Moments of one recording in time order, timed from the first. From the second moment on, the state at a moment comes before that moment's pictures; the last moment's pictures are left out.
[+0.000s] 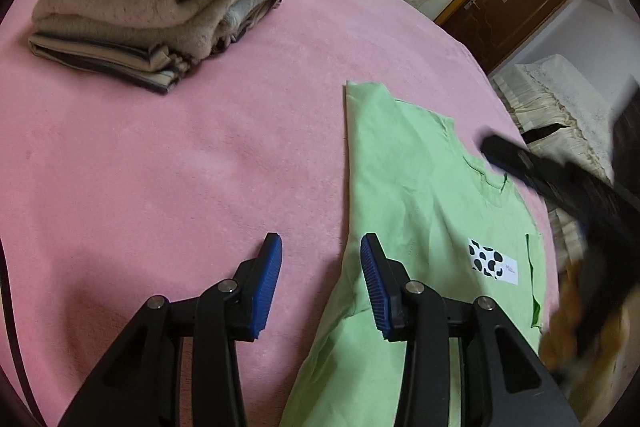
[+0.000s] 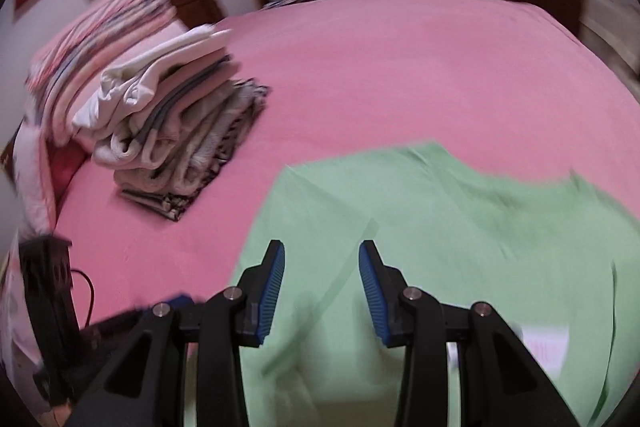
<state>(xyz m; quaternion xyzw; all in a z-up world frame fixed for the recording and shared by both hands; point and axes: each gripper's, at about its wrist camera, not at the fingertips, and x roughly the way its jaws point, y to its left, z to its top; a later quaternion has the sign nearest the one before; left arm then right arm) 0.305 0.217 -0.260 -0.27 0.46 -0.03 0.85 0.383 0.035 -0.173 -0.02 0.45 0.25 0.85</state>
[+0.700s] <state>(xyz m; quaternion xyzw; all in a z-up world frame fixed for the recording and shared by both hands) 0.456 0.200 -0.268 -0.19 0.48 -0.06 0.85 0.394 0.019 -0.236 0.07 0.50 0.19 0.84</state>
